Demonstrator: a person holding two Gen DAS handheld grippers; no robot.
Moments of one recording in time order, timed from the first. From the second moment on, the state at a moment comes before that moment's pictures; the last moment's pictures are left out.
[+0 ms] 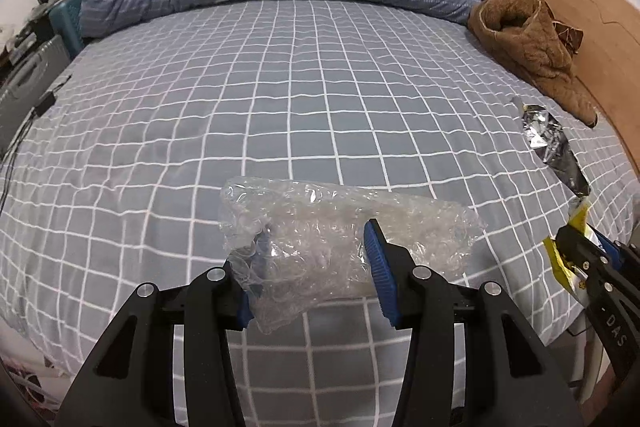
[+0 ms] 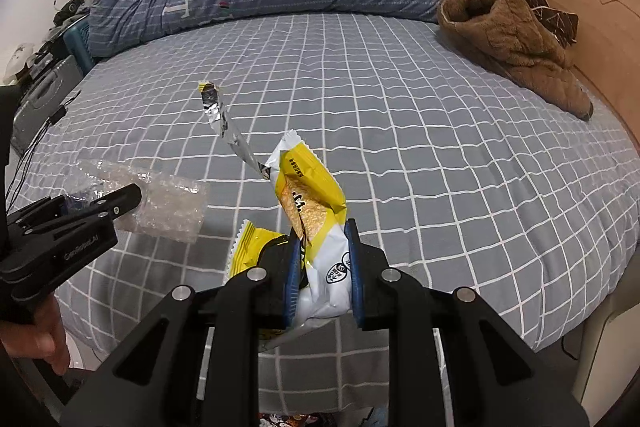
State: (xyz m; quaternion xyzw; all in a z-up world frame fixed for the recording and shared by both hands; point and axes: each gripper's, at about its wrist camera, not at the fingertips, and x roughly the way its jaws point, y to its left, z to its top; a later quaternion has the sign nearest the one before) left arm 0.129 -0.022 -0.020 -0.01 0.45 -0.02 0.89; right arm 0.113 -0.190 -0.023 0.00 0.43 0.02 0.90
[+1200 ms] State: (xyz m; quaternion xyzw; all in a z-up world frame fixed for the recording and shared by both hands) left arm 0.001 0.008 0.042 -0.03 0.42 -0.02 0.91; right arm 0.017 -0.141 0.026 -0.03 0.41 0.05 0.91
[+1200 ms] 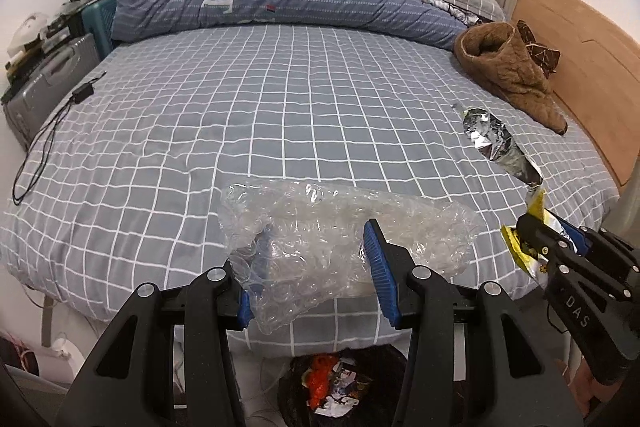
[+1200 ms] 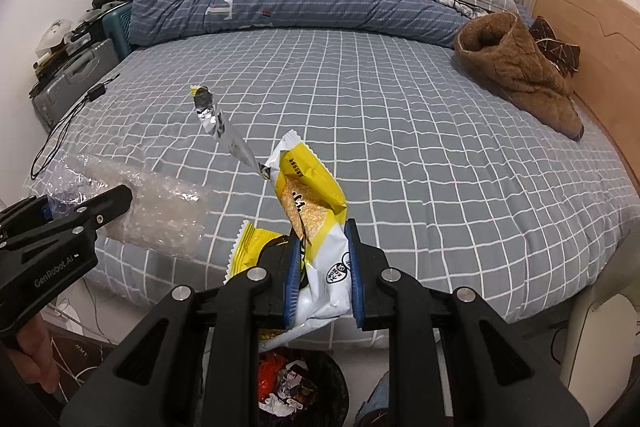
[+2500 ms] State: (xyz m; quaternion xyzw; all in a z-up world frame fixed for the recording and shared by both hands) left arm -0.125 0.005 -0.016 -0.03 0.45 -0.01 0.89; right arm -0.090 -0.137 -0.025 -0.04 0.45 0.05 0.89
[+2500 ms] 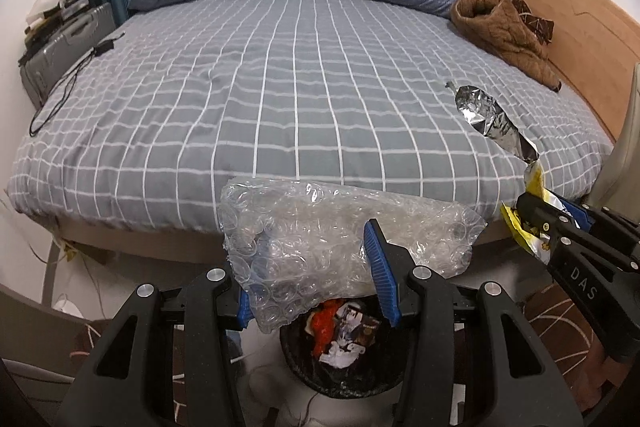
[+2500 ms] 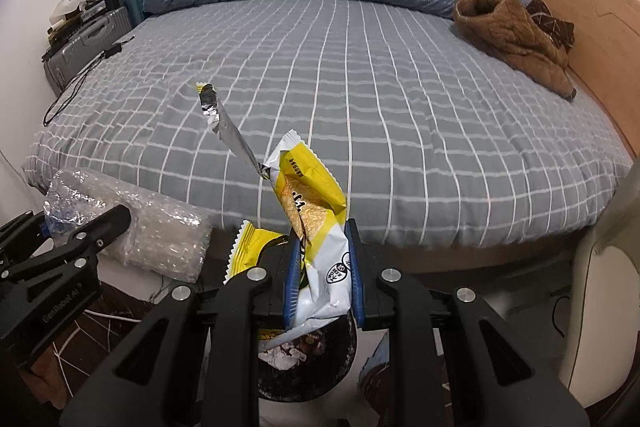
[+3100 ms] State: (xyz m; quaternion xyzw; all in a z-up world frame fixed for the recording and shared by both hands) left arm -0.138 -0.003 -0.095 -0.02 0.50 -0.01 0.87; right arm -0.108 -0.143 -0.100 -0.03 0.50 0.04 0.86
